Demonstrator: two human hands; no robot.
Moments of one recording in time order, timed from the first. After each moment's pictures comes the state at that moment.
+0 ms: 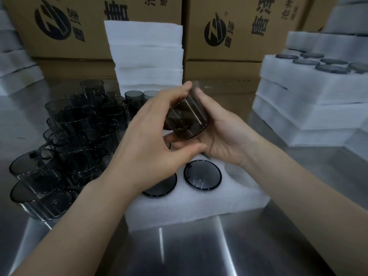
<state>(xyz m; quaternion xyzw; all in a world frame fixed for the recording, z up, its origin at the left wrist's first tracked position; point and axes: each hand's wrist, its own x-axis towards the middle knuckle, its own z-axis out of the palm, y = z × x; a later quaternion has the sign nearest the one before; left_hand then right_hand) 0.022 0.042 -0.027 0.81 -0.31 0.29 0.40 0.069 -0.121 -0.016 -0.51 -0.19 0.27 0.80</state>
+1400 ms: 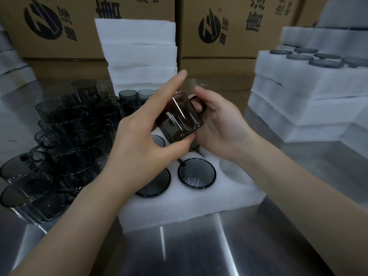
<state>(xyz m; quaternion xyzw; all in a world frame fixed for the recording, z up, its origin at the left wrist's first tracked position) 0.020 0.036 -0.030 0.78 -0.31 0.28 0.47 0.062 -0.116 -0.009 -0.52 -0.13 0.15 0.83</state>
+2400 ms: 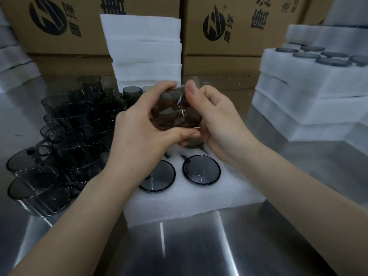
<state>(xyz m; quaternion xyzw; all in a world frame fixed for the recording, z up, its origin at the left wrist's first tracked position) 0.022 0.038 -0.024 0.79 -0.18 0.26 0.53 0.050 -0.106 -0.017 -0.60 -0.19 0.03 0.77</state>
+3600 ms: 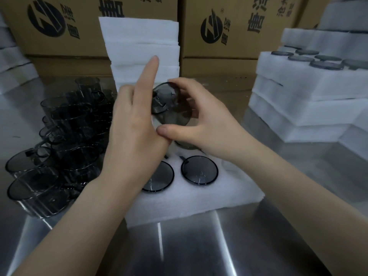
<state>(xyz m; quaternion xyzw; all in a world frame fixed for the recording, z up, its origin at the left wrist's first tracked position) 0.025 0.041 -0.033 0.84 -0.15 0.38 0.35 0.044 -0.105 -0.006 -0.85 -0.28 -0.16 0.41</state>
